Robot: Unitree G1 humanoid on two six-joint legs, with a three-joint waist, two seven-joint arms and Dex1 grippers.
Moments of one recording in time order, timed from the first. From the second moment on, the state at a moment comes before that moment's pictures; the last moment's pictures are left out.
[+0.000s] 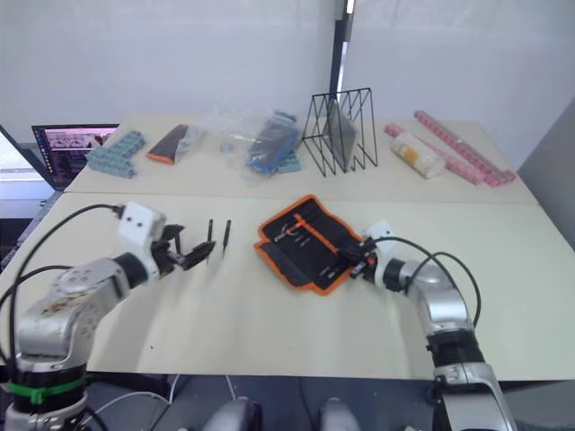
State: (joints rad) left arm -0.17 0.54 0.30 -0.44 -0.32 0.85 -0.53; right arm -0.50 -0.47 0.02 0.35 0.25 0.30 0.85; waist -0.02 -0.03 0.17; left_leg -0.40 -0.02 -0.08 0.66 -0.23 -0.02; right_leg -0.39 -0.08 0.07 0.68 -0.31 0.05
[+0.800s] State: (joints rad) left arm 0.49 0.18 0.57 -0.57 -0.36 0.50 -0.36; right arm -0.51 -0.50 0.03 0.46 0.22 0.20 0.88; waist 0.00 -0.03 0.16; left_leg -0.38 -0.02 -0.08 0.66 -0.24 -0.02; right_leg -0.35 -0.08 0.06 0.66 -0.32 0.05
